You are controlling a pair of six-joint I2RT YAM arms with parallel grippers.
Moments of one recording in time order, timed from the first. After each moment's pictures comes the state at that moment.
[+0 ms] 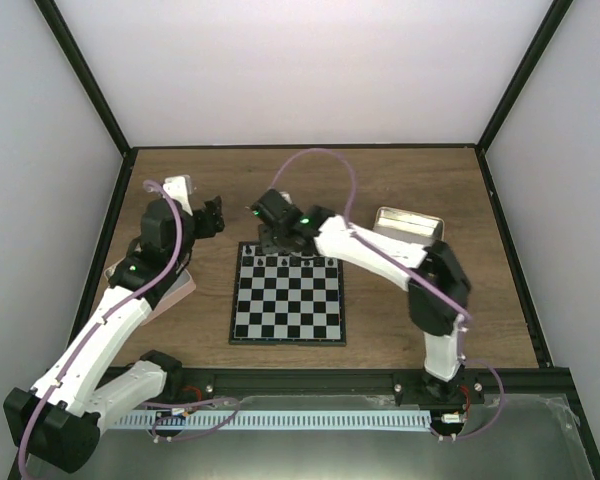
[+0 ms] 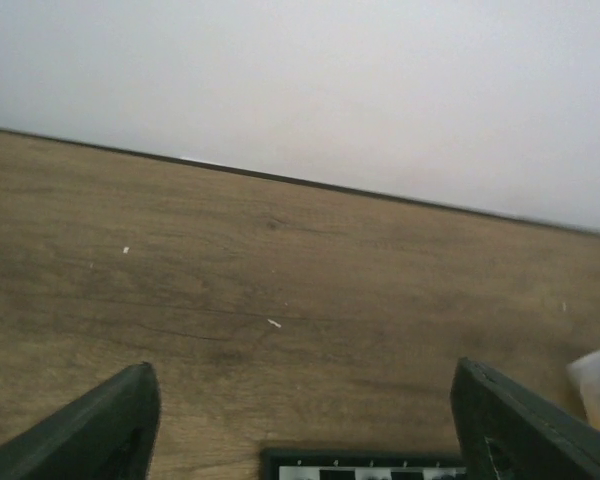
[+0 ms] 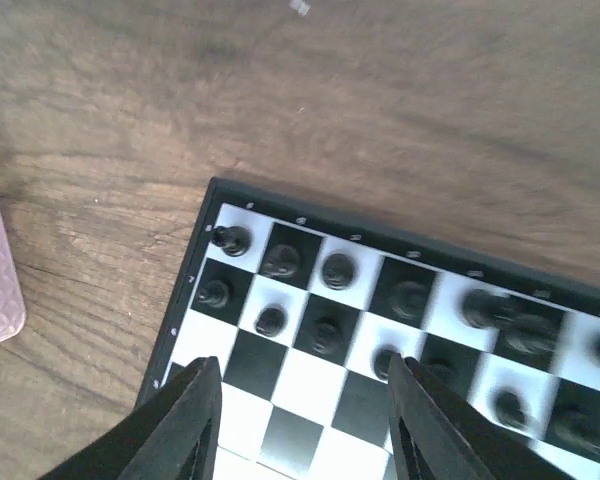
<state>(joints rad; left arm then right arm) -0.38 0.94 0.87 -0.28 -0.24 -0.37 0.94 1.97 1.67 -0.69 0.19 0.60</state>
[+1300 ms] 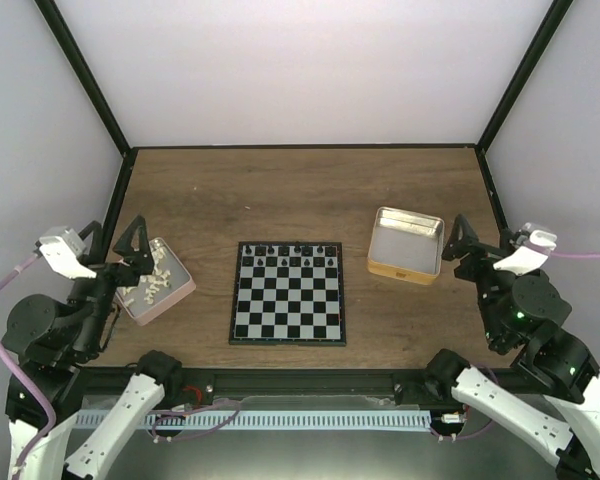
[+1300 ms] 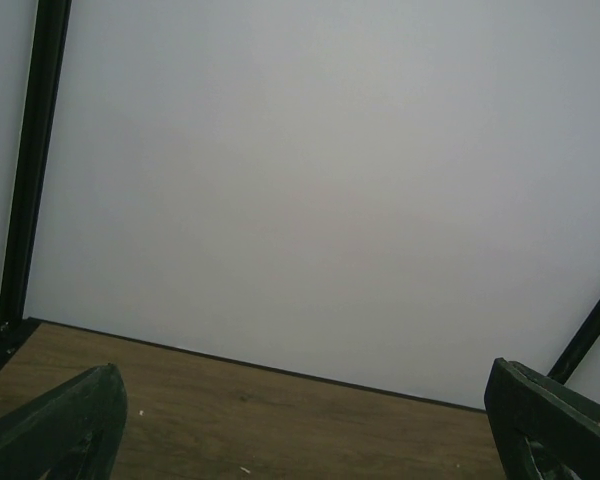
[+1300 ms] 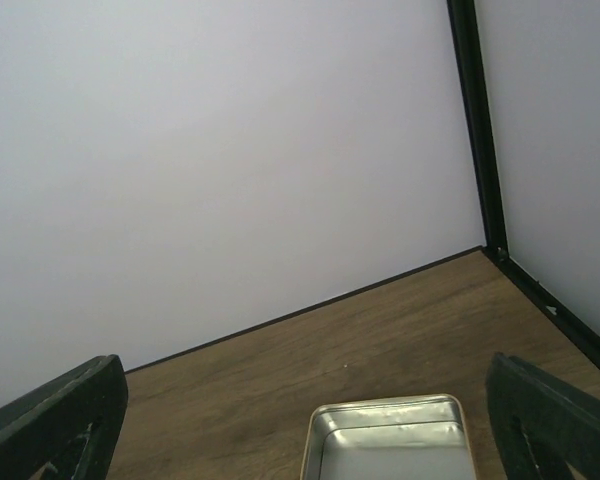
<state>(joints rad) -0.38 0.39 1.10 -0.59 -0.26 -0.33 0.79 0.40 1.01 -0.64 0.85 0.39</state>
